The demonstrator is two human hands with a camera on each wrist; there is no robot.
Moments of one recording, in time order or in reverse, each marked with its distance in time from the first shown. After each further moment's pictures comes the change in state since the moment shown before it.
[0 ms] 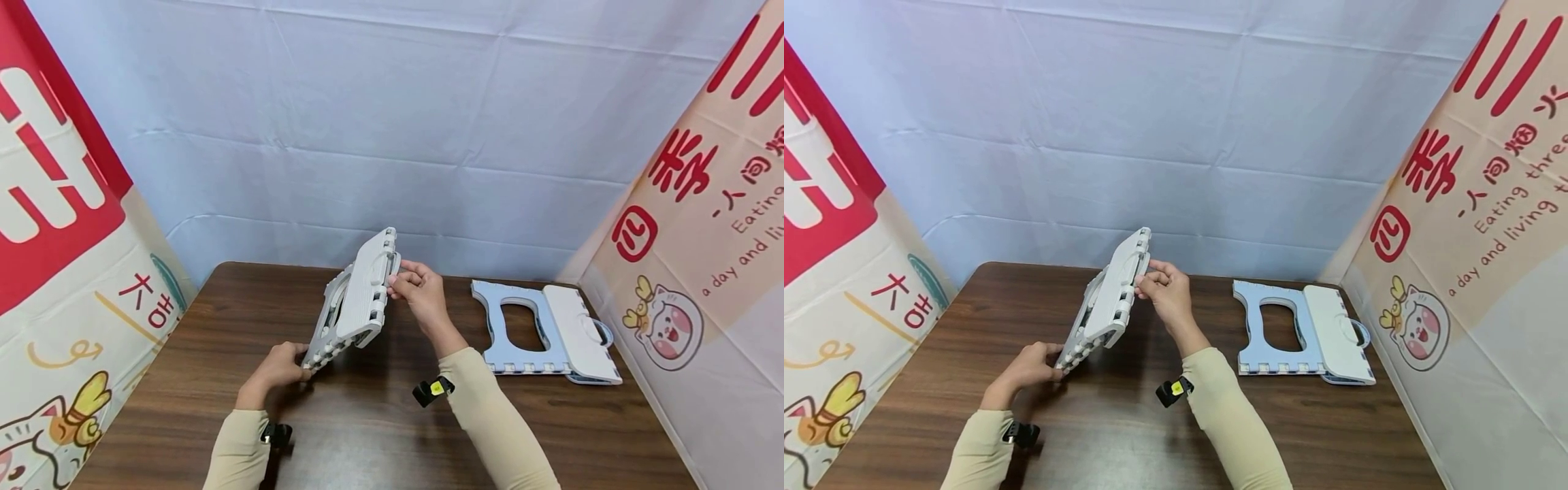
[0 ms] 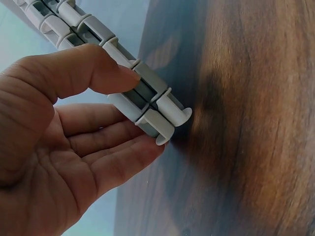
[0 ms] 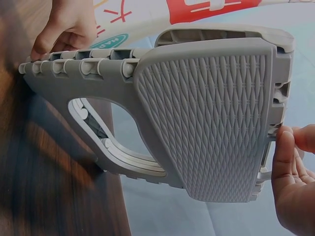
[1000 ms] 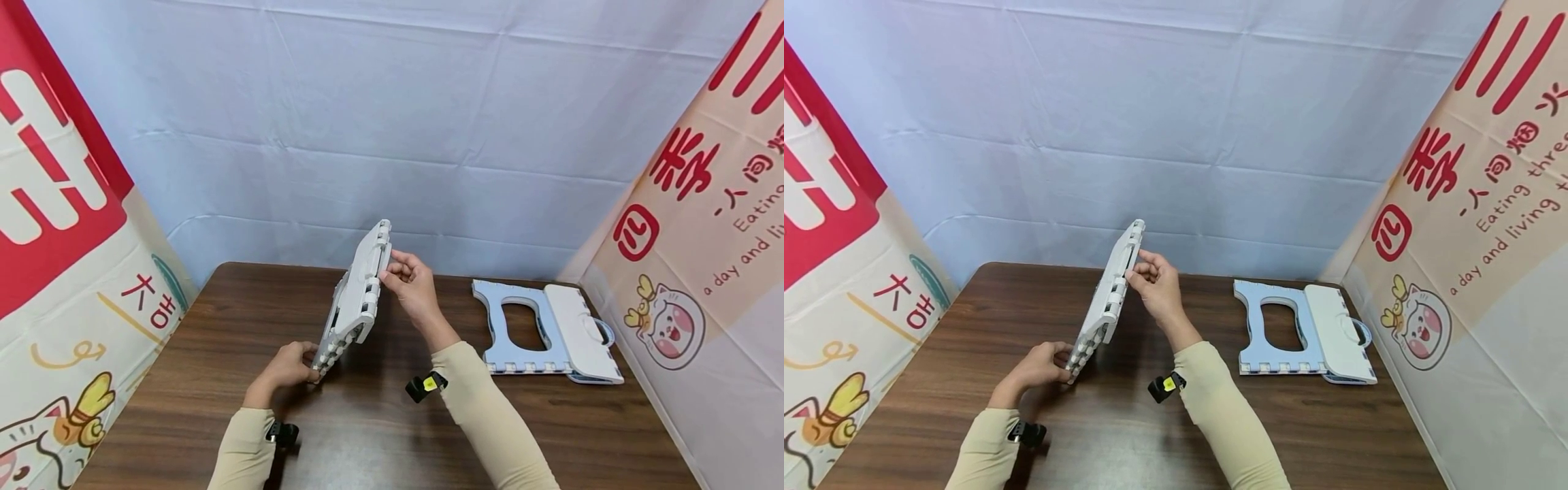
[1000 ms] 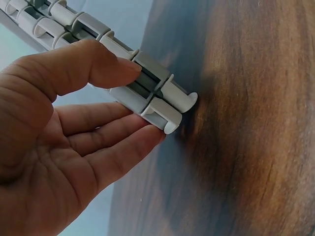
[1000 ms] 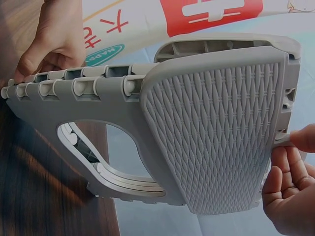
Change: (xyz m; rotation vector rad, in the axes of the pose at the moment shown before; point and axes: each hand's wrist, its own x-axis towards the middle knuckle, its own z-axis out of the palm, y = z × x) left_hand 0.003 0.008 0.007 -0.168 -0.033 0.017; right_hand 0.002 -0.010 0.018 -0.097 -0.024 -0.120
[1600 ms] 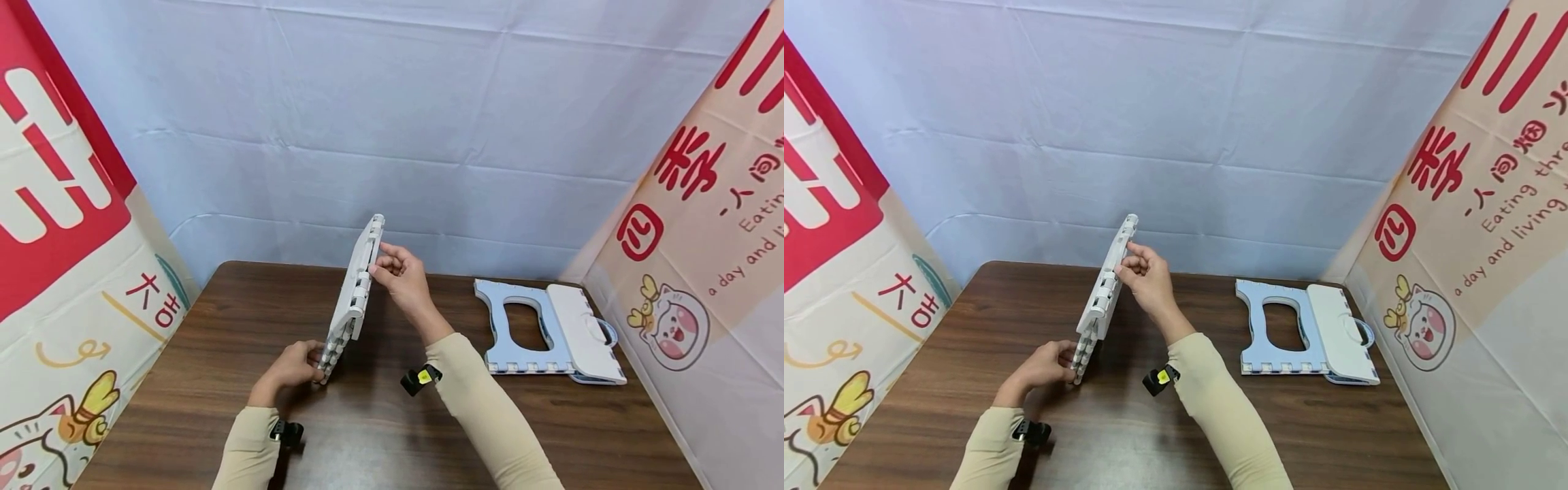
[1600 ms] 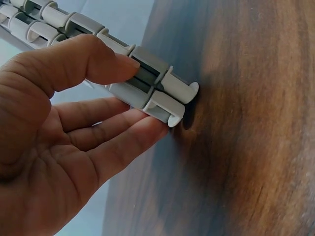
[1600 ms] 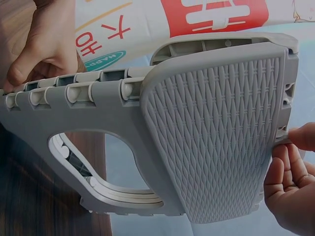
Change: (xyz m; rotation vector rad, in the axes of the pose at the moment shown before) left_hand -0.001 0.004 0.002 -0.077 -0.030 -0.002; right_hand 0.008 -0.008 0.014 -0.062 -0.081 0.008
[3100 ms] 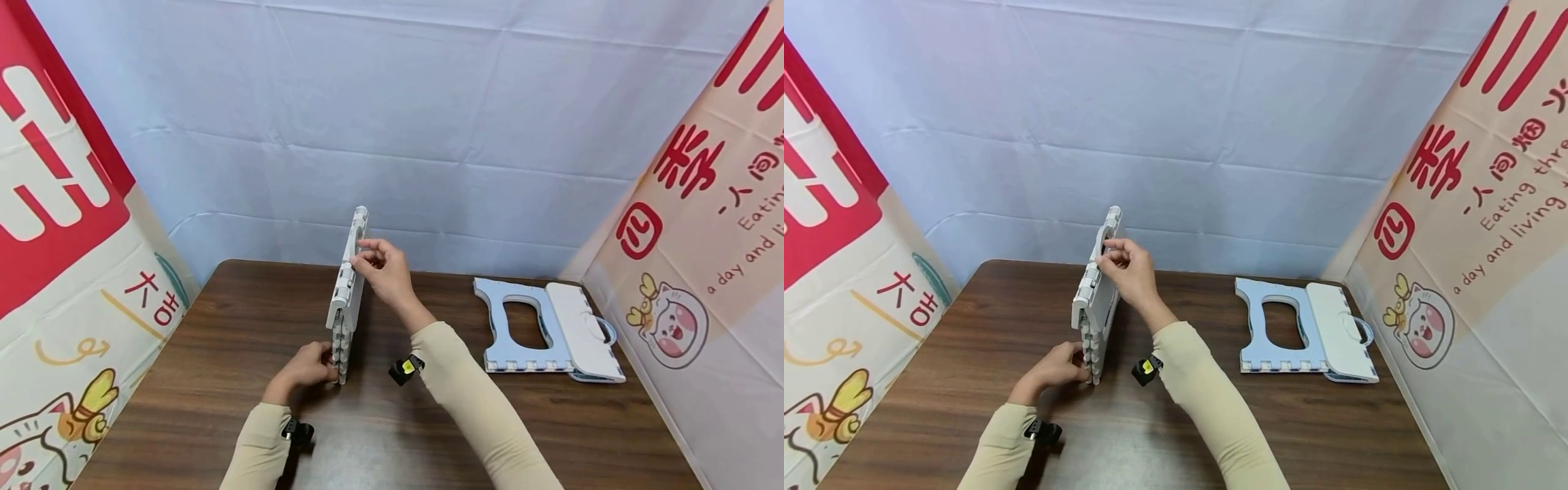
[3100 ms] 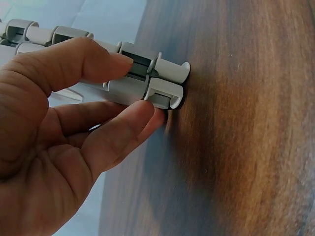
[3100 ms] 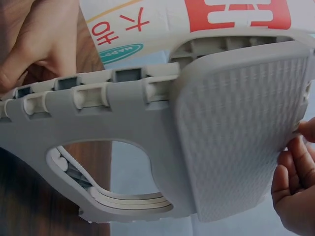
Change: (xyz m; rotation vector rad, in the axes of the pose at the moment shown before) left_hand 0.009 0.009 0.019 0.051 -0.045 0.102; right_hand 0.001 -0.027 0.026 -0.171 -0.050 -0.097
